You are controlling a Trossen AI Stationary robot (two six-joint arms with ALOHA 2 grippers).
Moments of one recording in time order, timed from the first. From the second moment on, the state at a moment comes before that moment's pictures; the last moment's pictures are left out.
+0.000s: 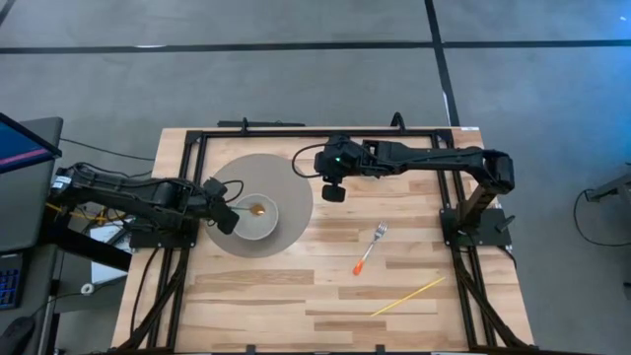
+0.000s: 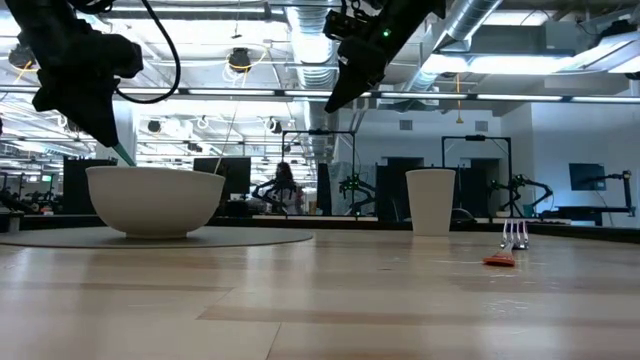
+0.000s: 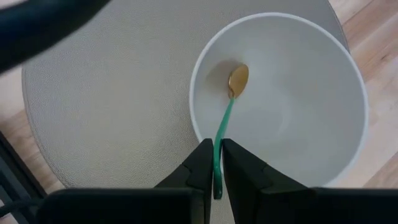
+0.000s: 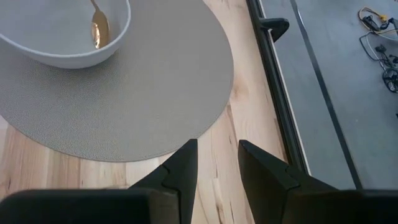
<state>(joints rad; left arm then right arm) -0.18 0.81 0.65 -1.02 -0.38 -0.97 -0.17 1.71 1.43 -0.52 0.23 -0.27</state>
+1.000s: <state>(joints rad) -0.18 0.81 0.65 -1.01 -0.33 -0.77 -0.17 1.71 1.43 -0.52 0.23 -0.27</state>
